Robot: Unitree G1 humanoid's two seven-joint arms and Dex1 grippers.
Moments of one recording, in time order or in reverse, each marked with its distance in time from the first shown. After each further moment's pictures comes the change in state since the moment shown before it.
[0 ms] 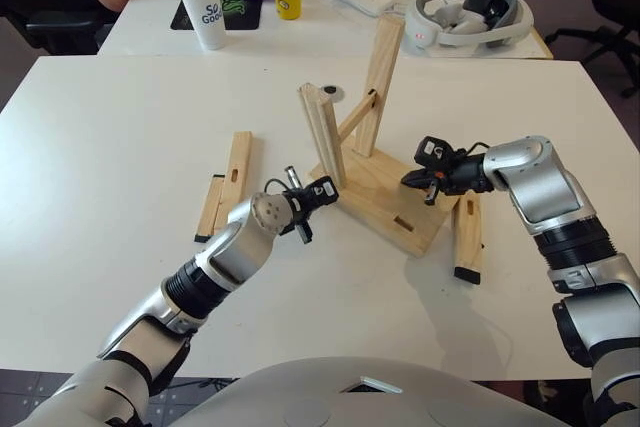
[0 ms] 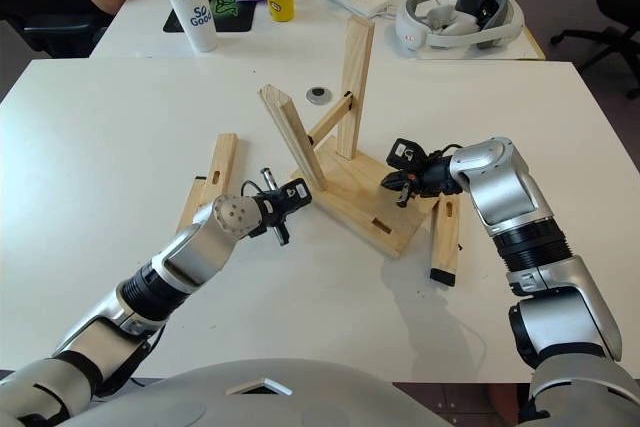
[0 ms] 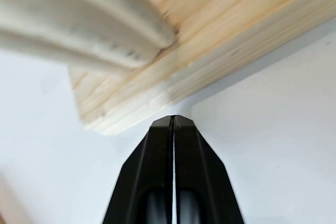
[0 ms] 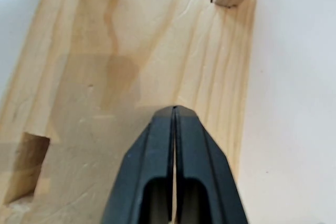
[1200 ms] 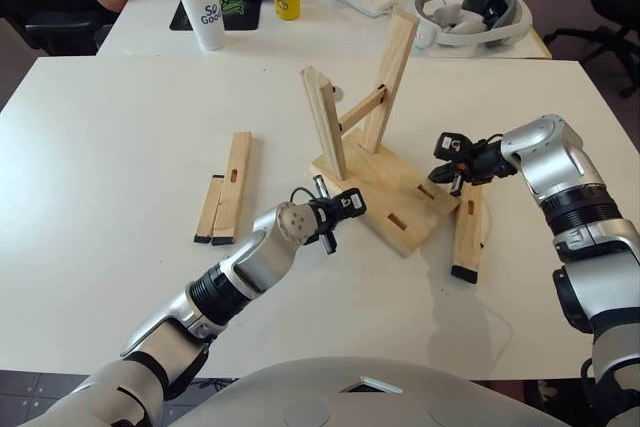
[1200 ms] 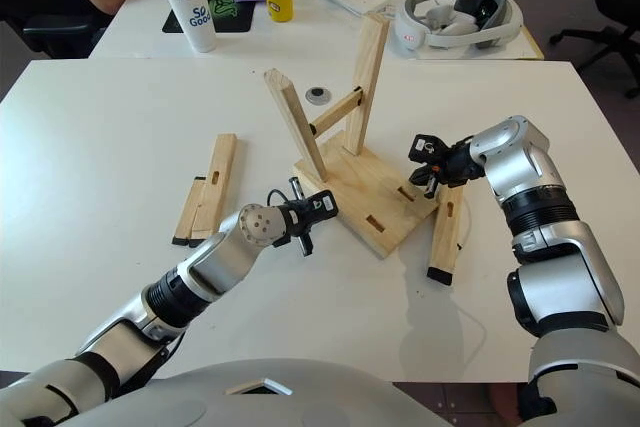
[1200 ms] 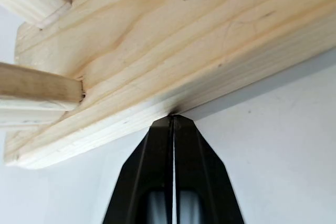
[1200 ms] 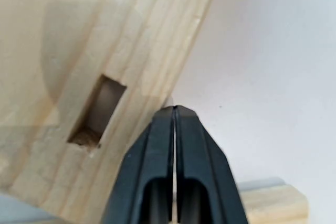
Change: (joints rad) left arm 0.007 -0.127 -0.072 0.051 0.035 -0.074 0.011; right arm -0.195 -0.002 0.062 0.456 -0.172 -0.279 0.169
